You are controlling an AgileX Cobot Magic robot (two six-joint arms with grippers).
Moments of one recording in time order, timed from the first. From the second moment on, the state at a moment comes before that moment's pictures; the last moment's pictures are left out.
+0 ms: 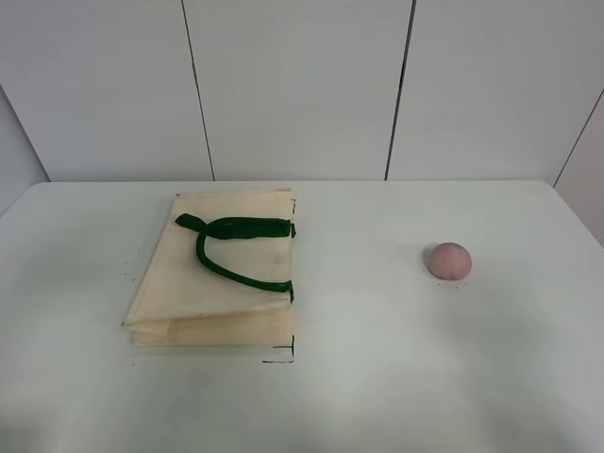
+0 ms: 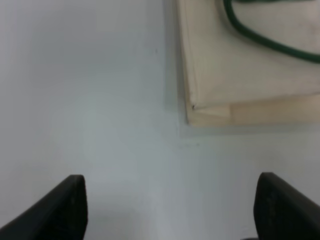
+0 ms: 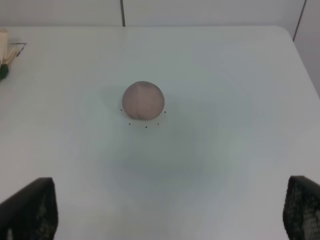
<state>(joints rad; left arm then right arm) -0.01 0.50 -0.74 -0.01 1.05 0.00 0.04 -0.01 -0.49 0.00 1.03 -0.01</state>
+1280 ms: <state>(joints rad) -0.32 2.10 -1.72 0.03 0.93 -0.28 0.04 -0.01 -0.49 0.00 1.03 -0.01</state>
